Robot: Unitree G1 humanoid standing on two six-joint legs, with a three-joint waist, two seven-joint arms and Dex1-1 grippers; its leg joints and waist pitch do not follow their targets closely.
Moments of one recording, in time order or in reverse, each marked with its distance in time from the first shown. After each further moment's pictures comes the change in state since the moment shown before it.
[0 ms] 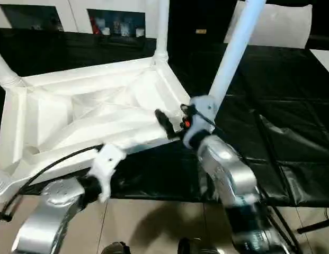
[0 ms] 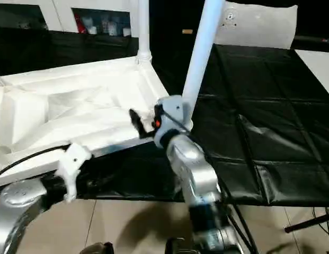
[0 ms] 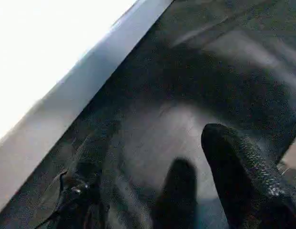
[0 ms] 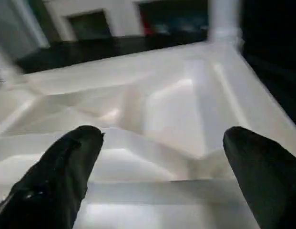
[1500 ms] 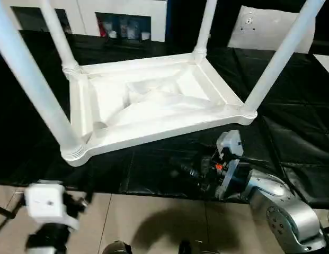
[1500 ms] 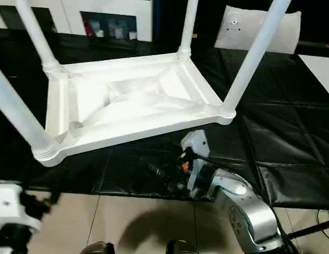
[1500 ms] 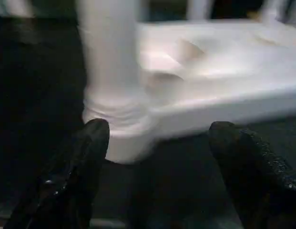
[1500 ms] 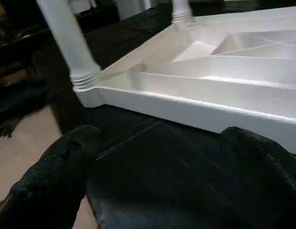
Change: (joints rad) left arm 0.424 -0.370 0.262 -0.023 -0.007 -0.761 0.512; right arm 0.382 -0.434 0.110 -0.460 0.276 0.100 0.464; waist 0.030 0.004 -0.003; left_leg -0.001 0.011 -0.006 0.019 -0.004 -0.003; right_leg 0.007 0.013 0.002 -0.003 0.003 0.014
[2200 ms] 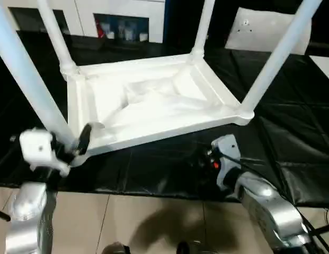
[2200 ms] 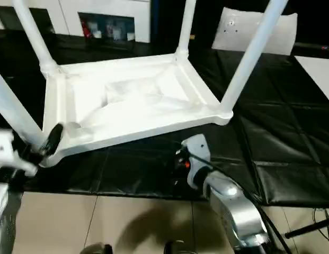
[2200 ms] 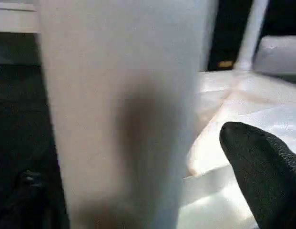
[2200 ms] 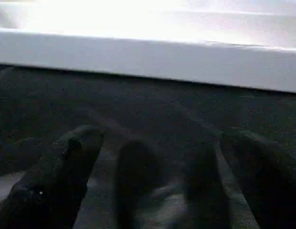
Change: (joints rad) left arm -0.469 0.233 0.065 0.399 -0.196 -0.008 -0.219; right arm -0.058 0.090 -0.016 0.226 -0.263 -0.011 -0.367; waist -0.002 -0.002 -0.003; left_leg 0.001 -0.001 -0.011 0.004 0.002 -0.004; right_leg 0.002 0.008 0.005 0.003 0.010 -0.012
